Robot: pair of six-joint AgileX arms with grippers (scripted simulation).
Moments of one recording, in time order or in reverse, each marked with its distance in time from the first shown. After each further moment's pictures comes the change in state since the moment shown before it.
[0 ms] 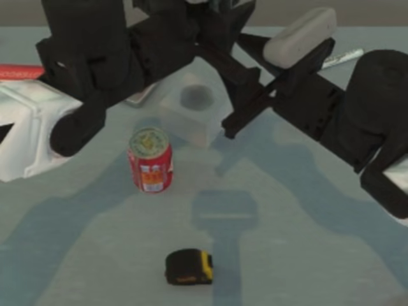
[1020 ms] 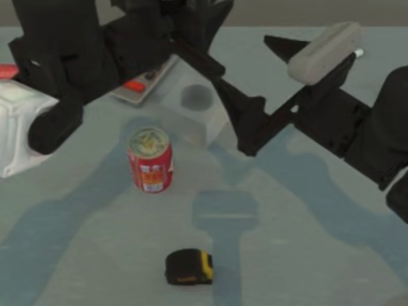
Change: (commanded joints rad) left arm 0.066 -0.040 -0.030 -0.007 0.052 -0.001; right arm -0.018 -0.109 -0.110 -0.013 -0.017 -0.002
